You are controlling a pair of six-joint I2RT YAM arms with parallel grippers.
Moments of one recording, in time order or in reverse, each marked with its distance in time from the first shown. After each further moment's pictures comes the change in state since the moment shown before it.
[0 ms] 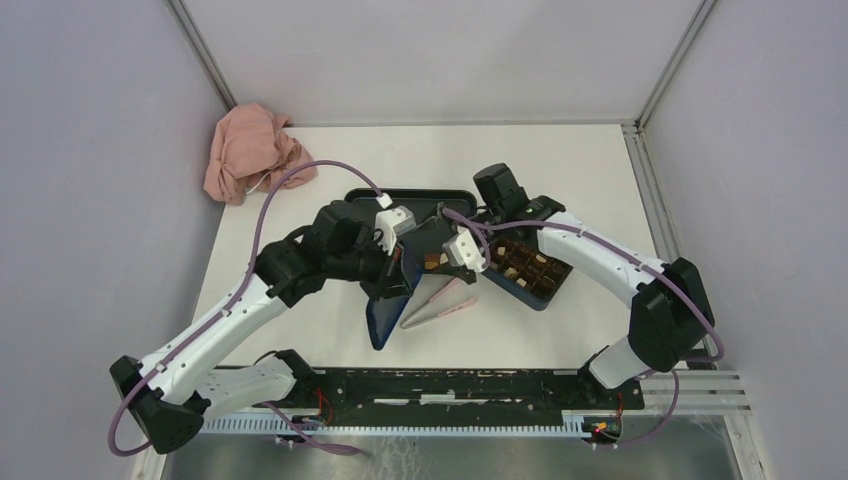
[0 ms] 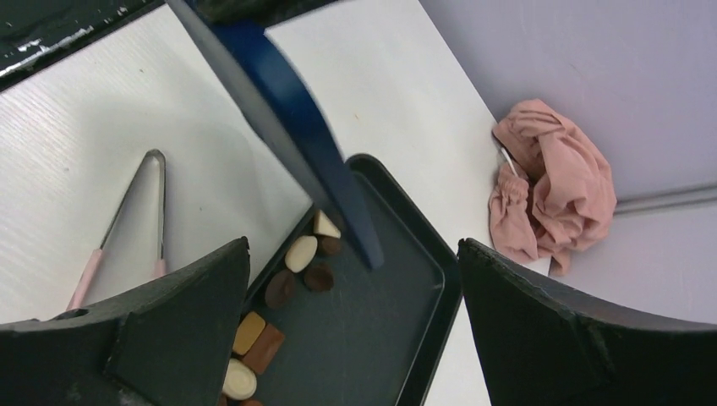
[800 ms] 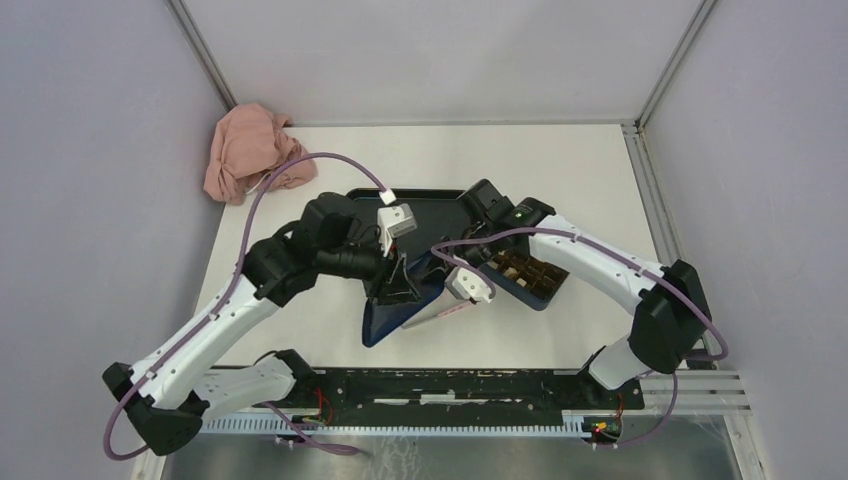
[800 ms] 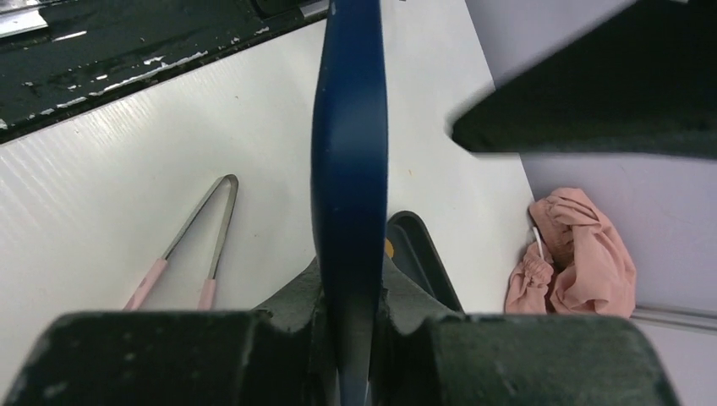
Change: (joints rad) left arm 0.000 0.008 0.067 0.015 0.239 0.133; right arm 0.130 0.029 0.087 -0.347 0.044 -0.352
